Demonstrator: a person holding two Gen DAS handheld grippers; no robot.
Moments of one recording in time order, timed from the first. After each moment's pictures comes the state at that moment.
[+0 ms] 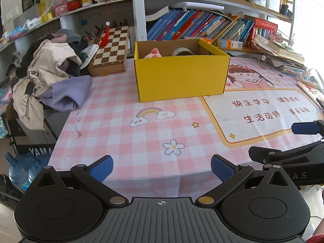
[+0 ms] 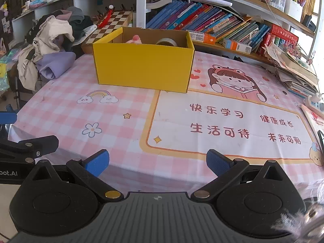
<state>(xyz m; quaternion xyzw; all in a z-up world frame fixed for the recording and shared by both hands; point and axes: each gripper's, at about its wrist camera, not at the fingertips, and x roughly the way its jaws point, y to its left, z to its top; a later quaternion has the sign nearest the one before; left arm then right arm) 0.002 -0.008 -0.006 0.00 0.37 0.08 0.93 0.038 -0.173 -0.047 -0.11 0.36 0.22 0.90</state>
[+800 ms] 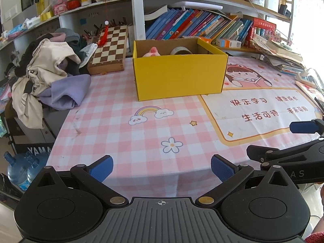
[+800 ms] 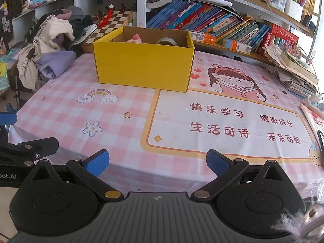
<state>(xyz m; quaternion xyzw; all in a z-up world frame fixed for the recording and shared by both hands) -0.001 -0.007 -0.007 -0.01 0.37 0.07 0.93 0.037 -0.175 -0.047 -0.11 0.36 0.23 0.90</state>
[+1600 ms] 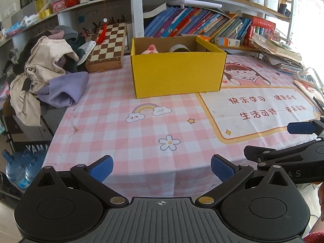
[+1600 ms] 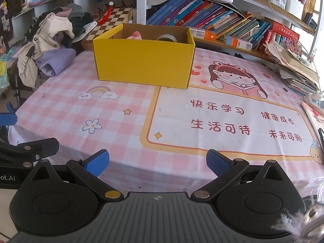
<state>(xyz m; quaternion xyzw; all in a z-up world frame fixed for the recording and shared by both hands) 0.000 -0.010 -0.008 -0.01 0.37 0.07 0.92 0.035 -0.170 -0.050 -0.11 0.37 0.22 0.90</state>
